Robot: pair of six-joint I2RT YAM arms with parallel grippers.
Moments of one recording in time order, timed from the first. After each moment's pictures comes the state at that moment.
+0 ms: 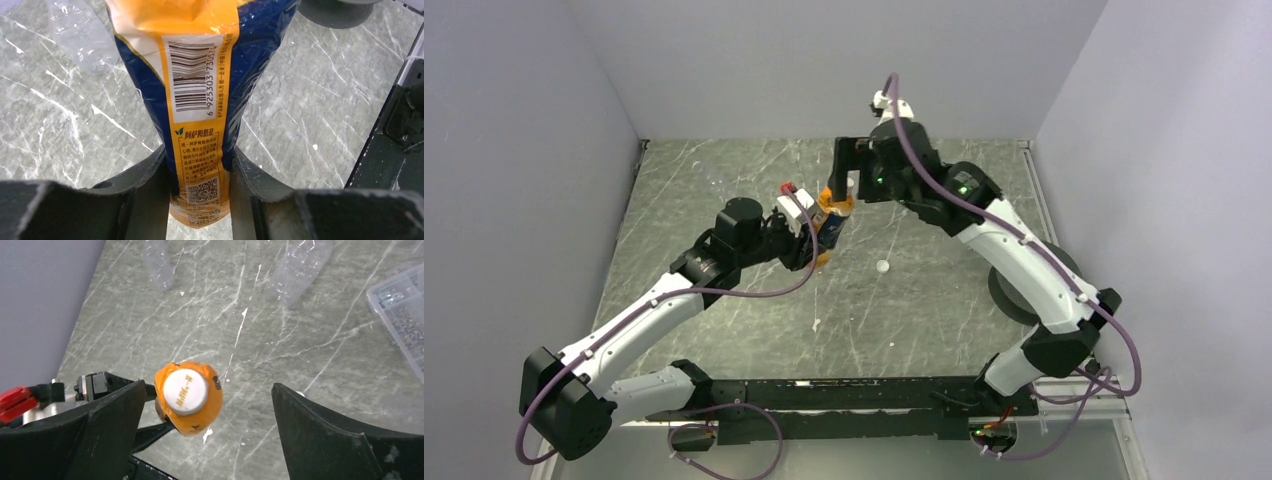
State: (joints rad) left arm -0.63 1.09 0.89 -0.16 0.31 0.04; right arm 0.86 1.55 1.89 -0.87 0.33 0.54
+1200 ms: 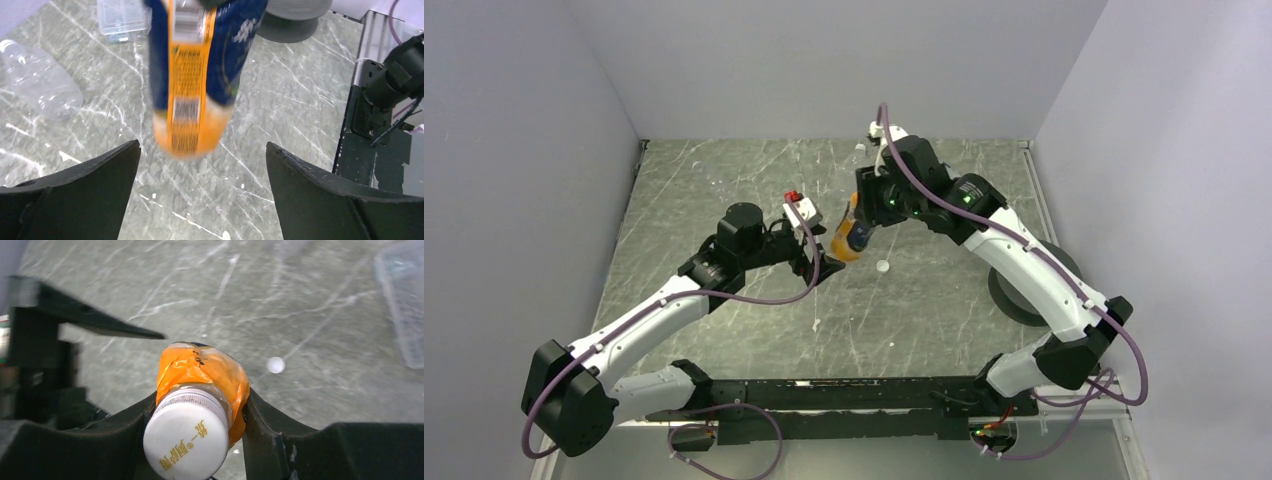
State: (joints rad) left arm -0.63 1.11 0.80 0.07 0.52 0.06; right arm 0.79 1.45 1.70 -0.91 0.09 0.37
